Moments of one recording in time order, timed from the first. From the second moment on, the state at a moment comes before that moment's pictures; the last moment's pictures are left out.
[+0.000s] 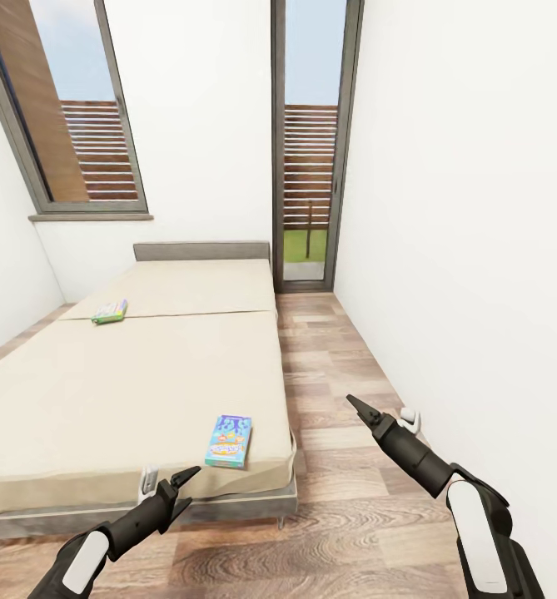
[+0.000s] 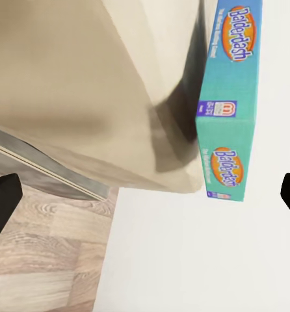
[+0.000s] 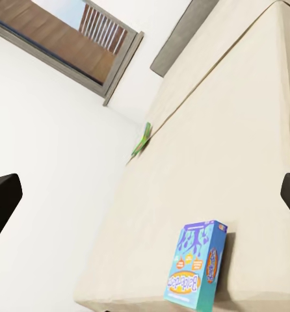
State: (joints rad) left arm -0.41 0.09 0.33 -0.61 0.68 0.68 -0.68; right arm -0.26 0.08 -0.29 -1.48 -0.71 0.74 0.55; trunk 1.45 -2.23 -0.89
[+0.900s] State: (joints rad) left arm -0.41 0.09 0.33 -0.61 0.68 0.68 -0.68; right arm -0.26 0.08 -0.29 -1.48 -0.71 0.74 0.55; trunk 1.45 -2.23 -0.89
